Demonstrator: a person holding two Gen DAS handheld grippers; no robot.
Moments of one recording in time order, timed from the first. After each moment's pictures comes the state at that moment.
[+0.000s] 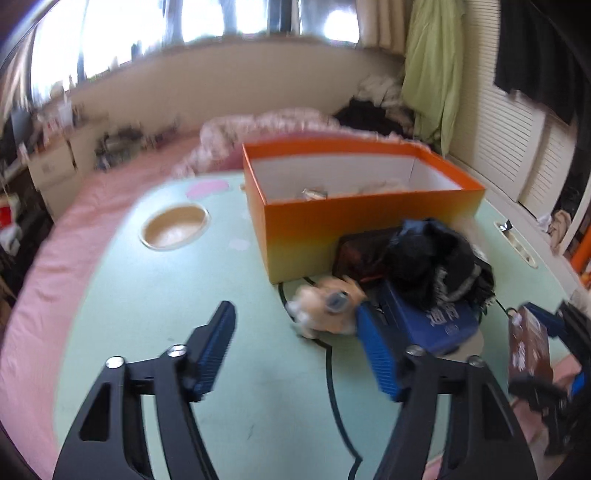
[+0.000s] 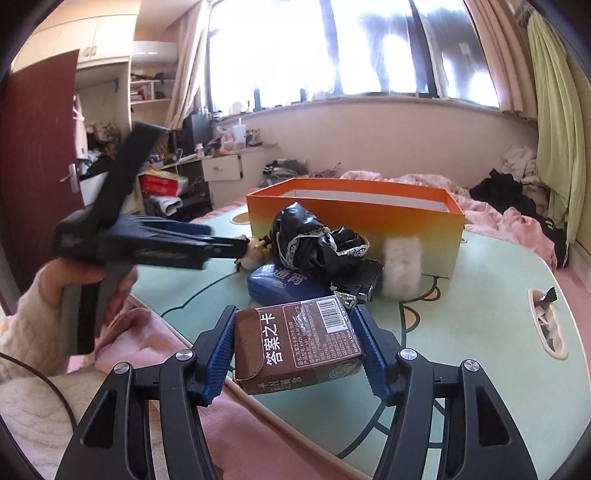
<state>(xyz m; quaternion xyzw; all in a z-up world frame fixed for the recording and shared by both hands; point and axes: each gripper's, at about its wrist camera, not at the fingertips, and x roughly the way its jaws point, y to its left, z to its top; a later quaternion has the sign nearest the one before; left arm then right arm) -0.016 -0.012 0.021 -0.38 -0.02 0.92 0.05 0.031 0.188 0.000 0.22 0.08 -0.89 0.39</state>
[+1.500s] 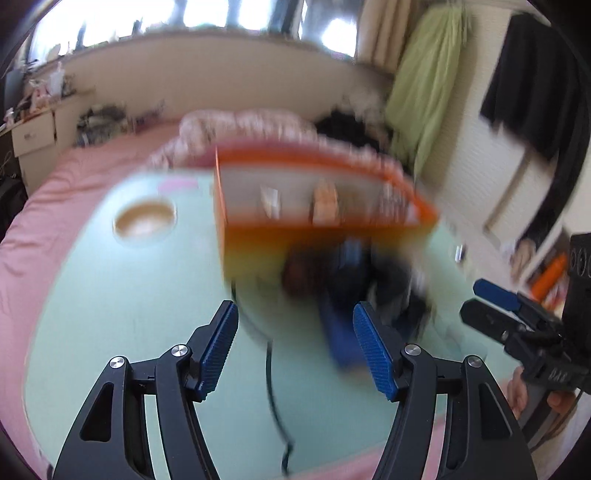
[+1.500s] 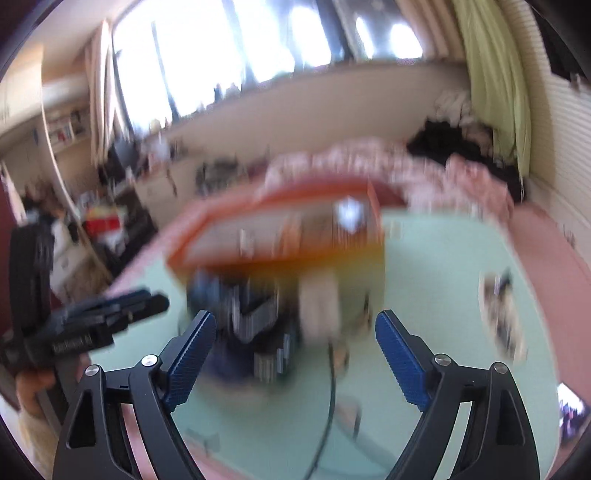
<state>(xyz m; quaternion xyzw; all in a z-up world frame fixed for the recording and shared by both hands) -0.003 -0.007 0.037 -0.38 -0.08 0.92 0.09 -0.015 0.210 0.025 0.34 0.01 -0.90 0.28</state>
